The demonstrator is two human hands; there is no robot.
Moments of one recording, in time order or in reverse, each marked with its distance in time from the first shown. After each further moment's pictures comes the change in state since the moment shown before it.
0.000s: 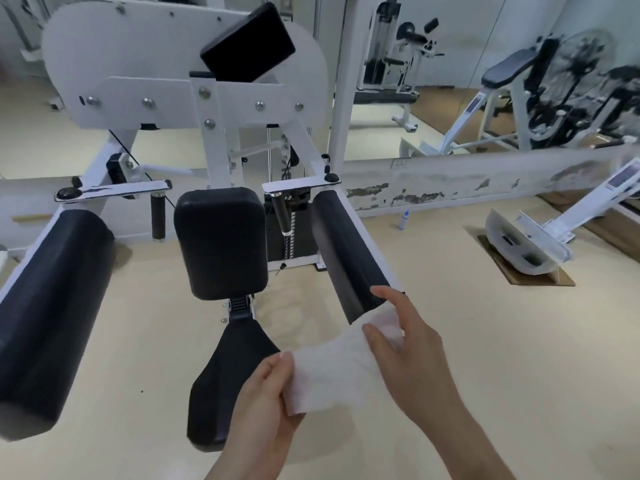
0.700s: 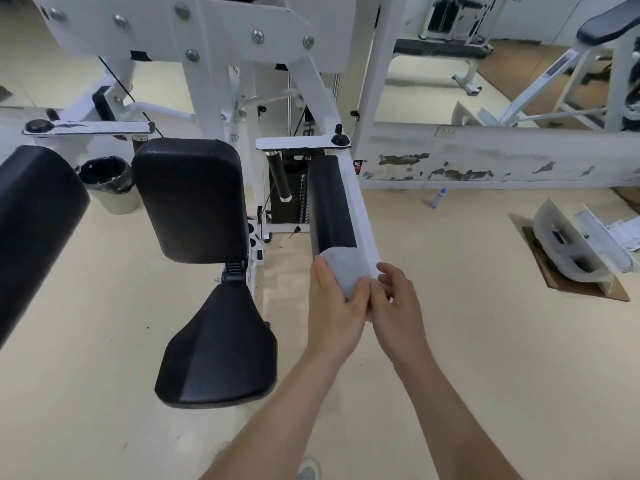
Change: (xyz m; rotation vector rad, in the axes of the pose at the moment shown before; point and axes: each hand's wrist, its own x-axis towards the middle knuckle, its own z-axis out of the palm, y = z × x) left_hand 0.139 -0.052 0.153 0.648 0.099 0.537; right_hand 0.121 0.119 0.007 0.172 -0.100 0.259
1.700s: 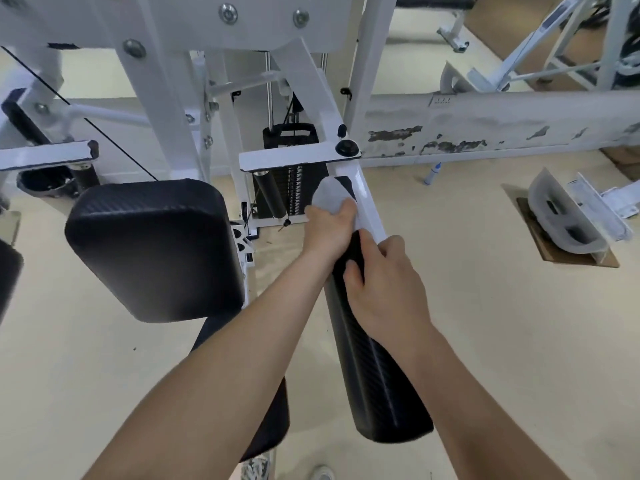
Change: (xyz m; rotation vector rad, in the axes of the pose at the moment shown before) left_hand 0.237 0.029 -0.007 0.023 -0.095 -0.353; right_hand 0.116 -0.080 0.062 -0.791 -0.023 -0.206
